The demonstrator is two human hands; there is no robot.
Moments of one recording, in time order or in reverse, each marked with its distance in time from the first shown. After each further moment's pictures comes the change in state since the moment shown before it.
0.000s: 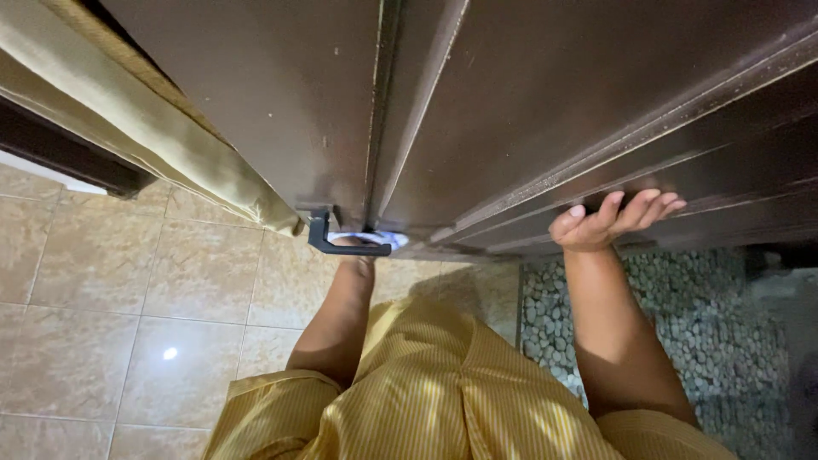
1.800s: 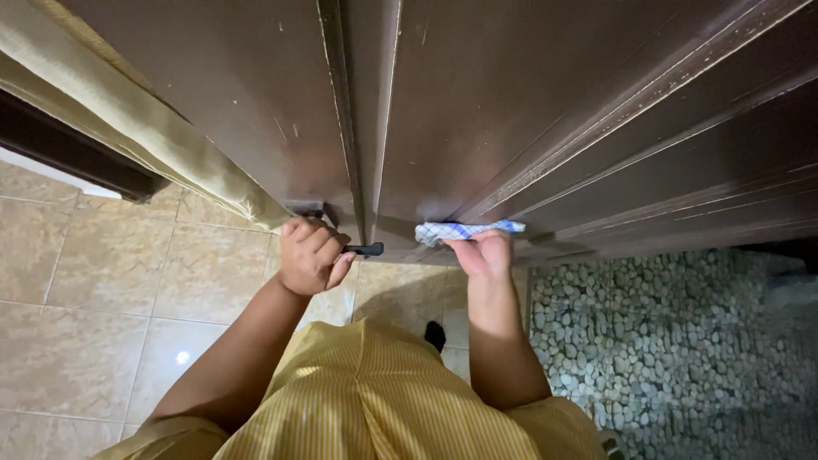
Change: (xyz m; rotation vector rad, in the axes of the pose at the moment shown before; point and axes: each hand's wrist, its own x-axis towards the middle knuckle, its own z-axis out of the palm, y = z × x) left_hand -0.111 0.106 0.035 2.073 -1.067 1.713; right_hand -0.059 -0.157 0.014 -1.755 -0.037 -2.586
